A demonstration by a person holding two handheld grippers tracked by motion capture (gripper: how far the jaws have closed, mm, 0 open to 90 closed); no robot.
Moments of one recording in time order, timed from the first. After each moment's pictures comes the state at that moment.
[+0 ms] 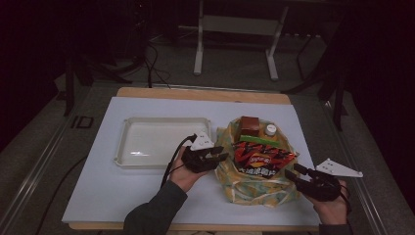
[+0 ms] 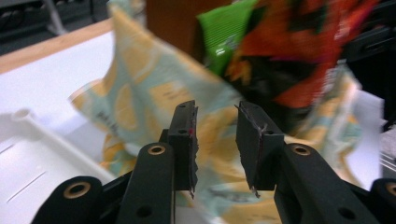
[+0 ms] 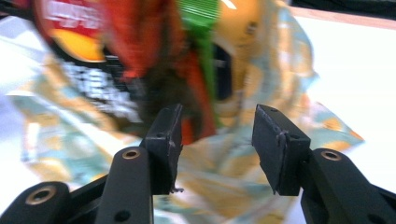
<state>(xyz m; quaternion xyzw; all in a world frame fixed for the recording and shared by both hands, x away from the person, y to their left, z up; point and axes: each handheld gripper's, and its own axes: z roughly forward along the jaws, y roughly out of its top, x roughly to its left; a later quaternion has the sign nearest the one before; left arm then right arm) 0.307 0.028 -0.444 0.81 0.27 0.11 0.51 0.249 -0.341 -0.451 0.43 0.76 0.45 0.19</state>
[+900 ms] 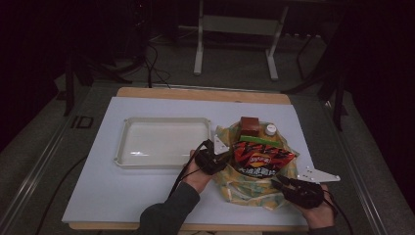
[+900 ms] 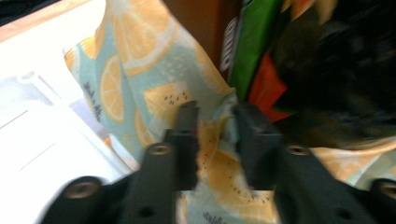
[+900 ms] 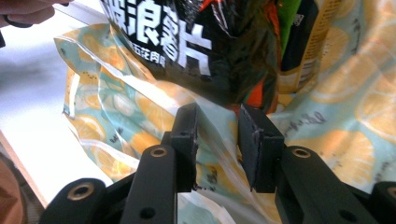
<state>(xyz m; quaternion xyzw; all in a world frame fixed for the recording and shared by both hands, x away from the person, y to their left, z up) 0.325 -0.011 -0.480 0.84 0.33 0.17 0.39 0.246 -0.316 -0.479 0.39 0.80 0.42 0.15</state>
